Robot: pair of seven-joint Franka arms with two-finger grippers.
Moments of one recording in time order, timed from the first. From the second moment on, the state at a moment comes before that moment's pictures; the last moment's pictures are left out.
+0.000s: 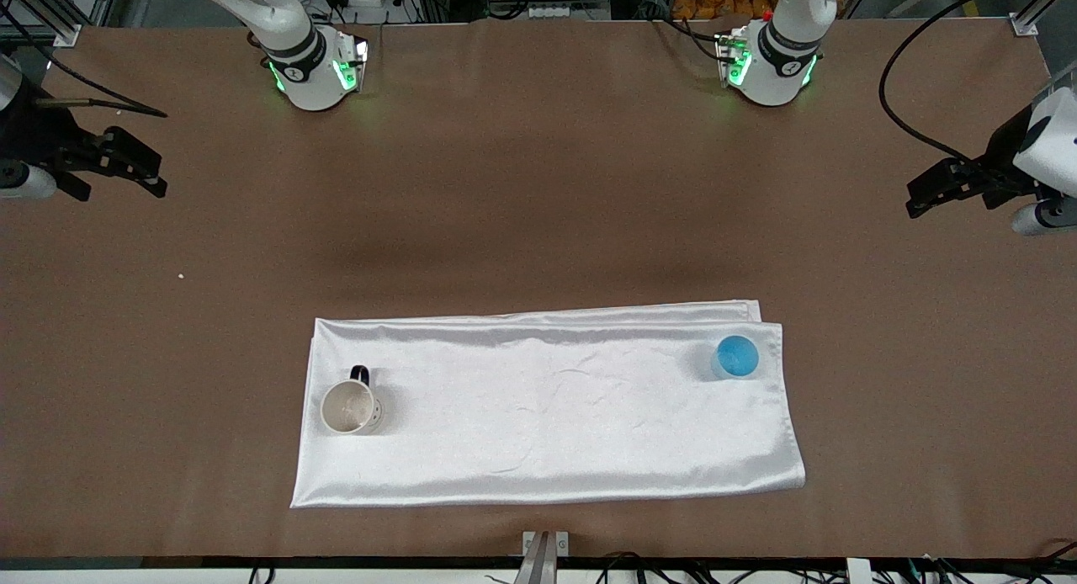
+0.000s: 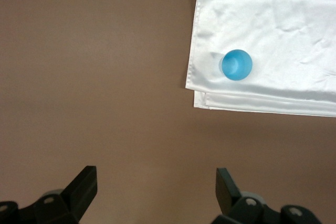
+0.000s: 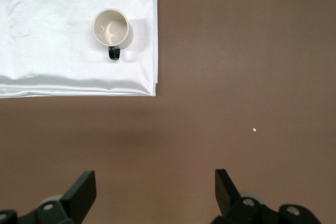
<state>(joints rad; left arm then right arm) 0.04 0.03 -0.13 -1.53 0.03 1.56 -0.20 0.04 -0.05 0.01 -1.59 0.02 1.57 0.03</state>
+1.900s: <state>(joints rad) -0.01 0.35 -0.19 -1.72 0.00 2.08 -0.23 0.18 0.47 0.02 -1.62 0.02 2.10 0.03</state>
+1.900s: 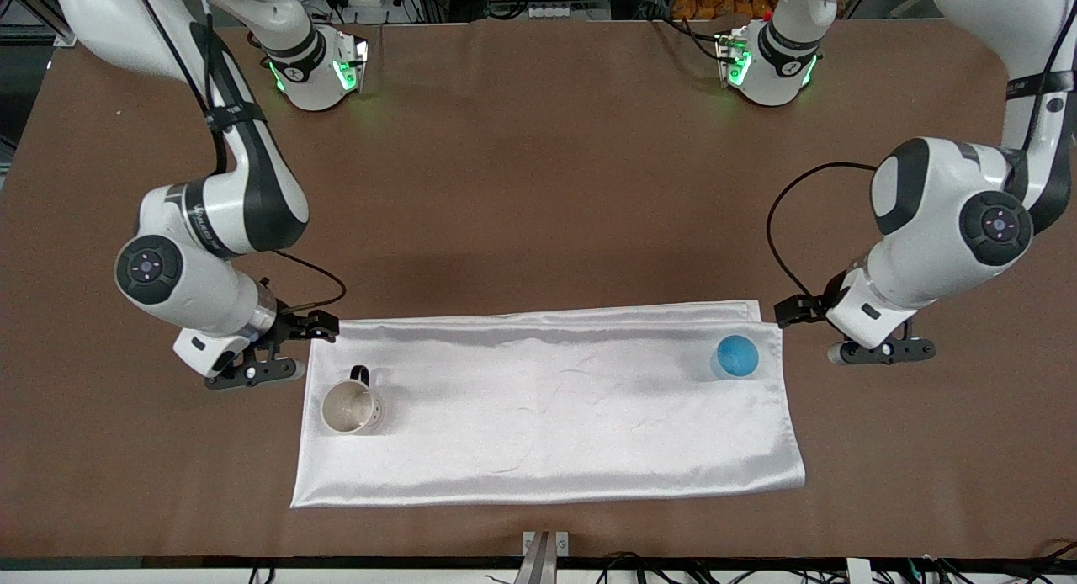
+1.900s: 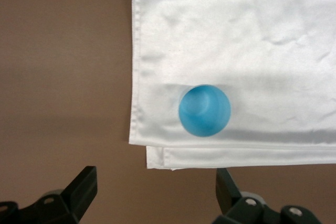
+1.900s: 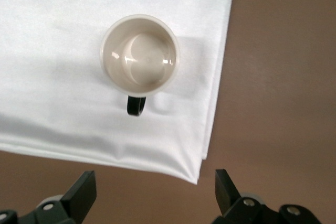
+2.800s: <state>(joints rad) -0.02 0.57 -0.19 -1.72 0.00 2.32 -0.24 0.23 0.68 0.02 -1.58 0.02 2.34 0.15</state>
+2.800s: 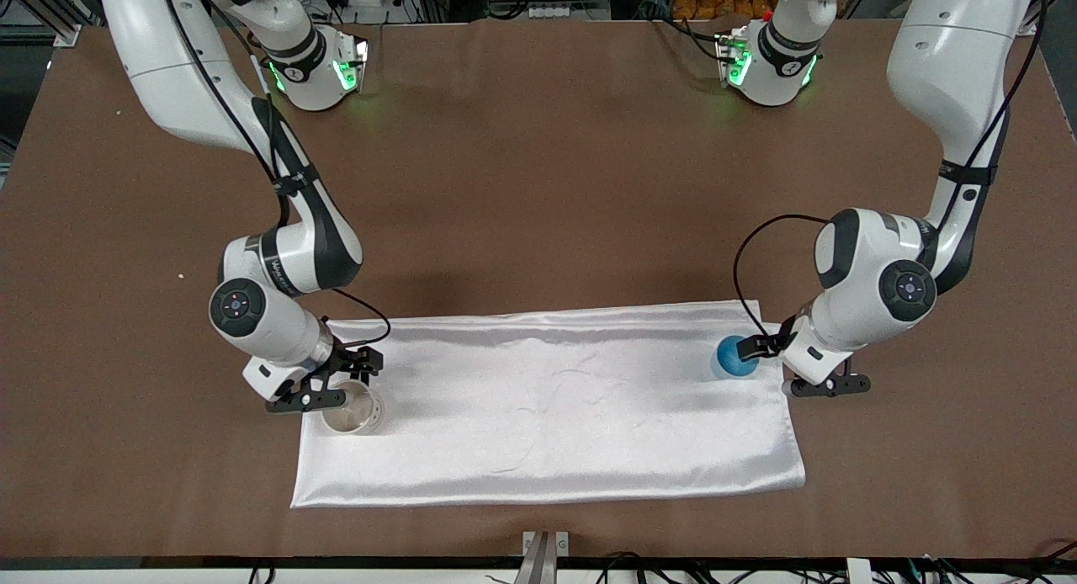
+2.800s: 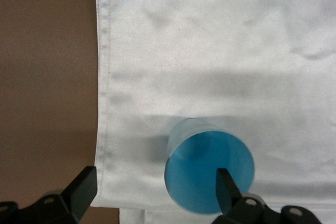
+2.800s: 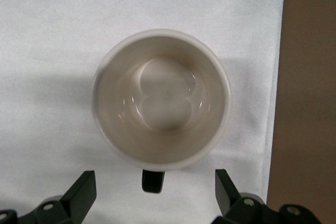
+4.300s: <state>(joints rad) -0.04 0.61 -0.19 -1.72 0.07 2.33 -0.28 0.23 0.78 0.02 -1.46 -0.02 2.35 0.16</state>
